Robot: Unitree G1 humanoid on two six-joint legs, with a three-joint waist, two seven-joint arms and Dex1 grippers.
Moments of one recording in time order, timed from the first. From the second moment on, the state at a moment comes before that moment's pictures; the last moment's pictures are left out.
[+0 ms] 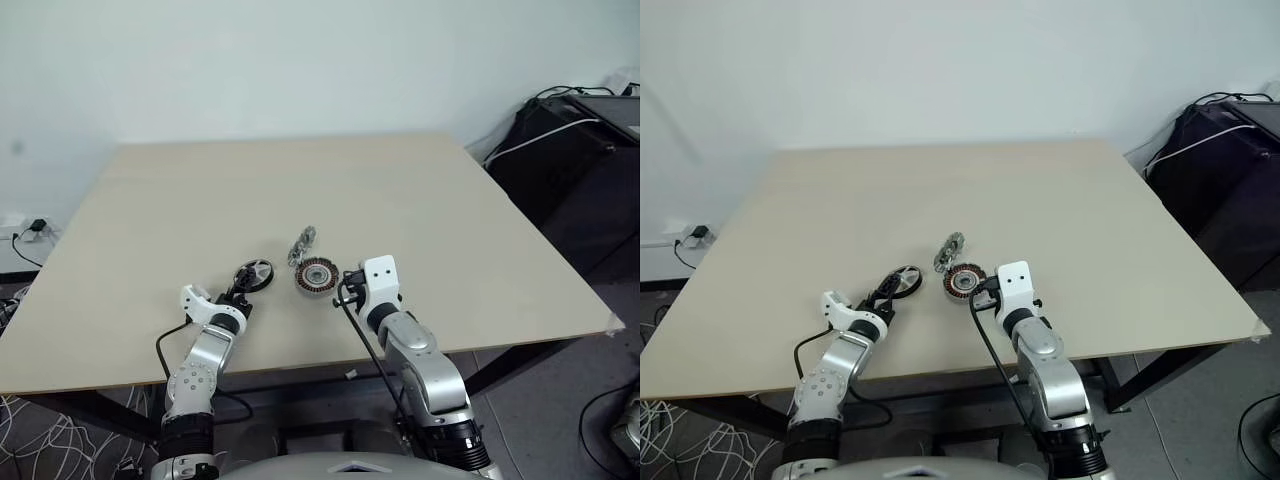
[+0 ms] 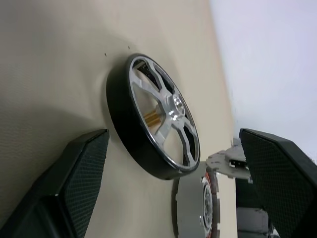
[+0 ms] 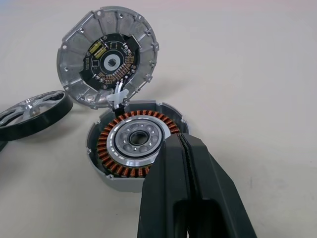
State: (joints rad) left arm -0.03 -0.08 0.25 0.15 -1.10 0.40 0.07; right arm -0.01 0.00 0.17 -0.21 0.02 0.54 0.15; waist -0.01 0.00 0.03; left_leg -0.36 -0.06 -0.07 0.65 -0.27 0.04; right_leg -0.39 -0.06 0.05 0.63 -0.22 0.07
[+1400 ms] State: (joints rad) left arm 0.02 -0.06 0.03 -0.06 -1.31 0.59 -0.03; right arm 0.01 0.00 0.19 -0.22 0.03 0.56 0.14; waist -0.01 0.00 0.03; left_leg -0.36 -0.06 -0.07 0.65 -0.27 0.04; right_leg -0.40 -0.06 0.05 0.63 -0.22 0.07
